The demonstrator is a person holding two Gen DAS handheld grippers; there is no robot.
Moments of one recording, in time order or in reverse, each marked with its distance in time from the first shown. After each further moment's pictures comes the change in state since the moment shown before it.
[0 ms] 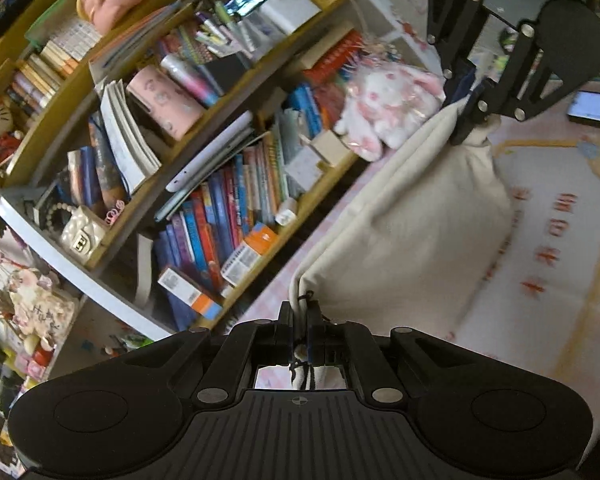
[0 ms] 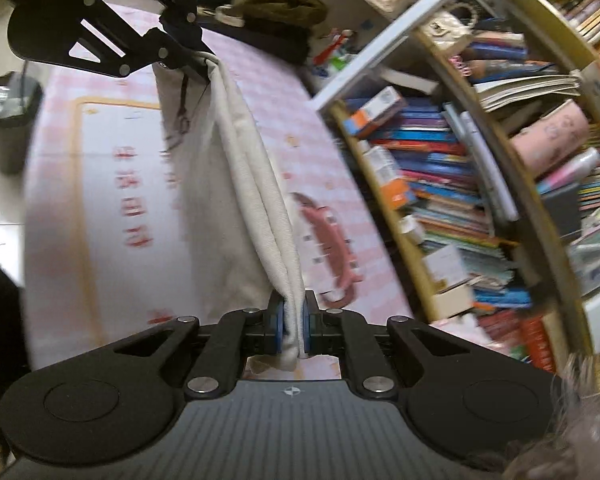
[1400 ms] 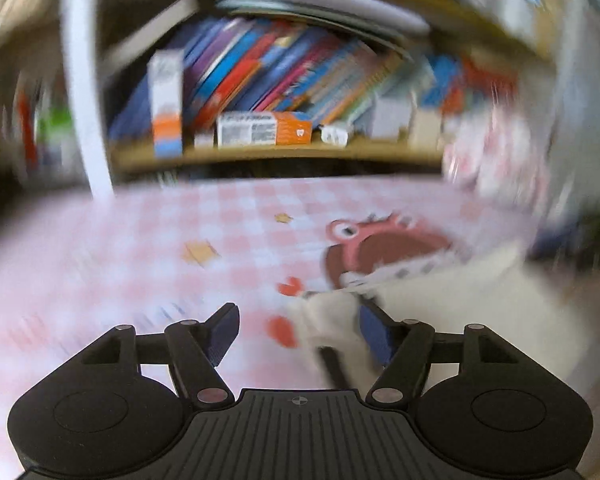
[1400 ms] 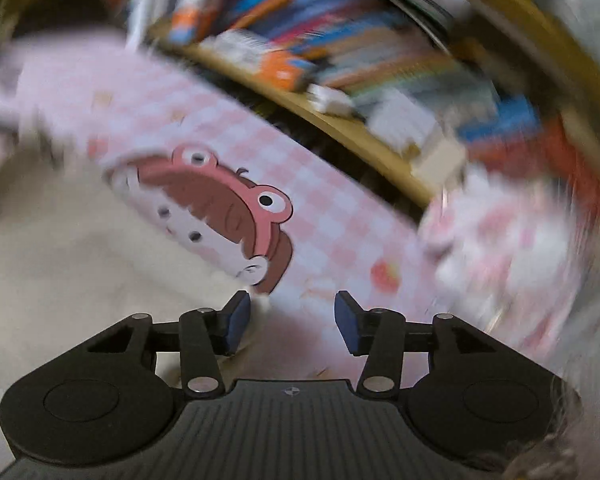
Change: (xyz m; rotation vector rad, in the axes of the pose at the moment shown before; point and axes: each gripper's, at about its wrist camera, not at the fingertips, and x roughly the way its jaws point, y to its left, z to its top) left arm 0.173 0.097 -0.115 -0.875 0.154 -0.332; right arm 0.169 -0.107 -0.042 0.803 0.186 0.029
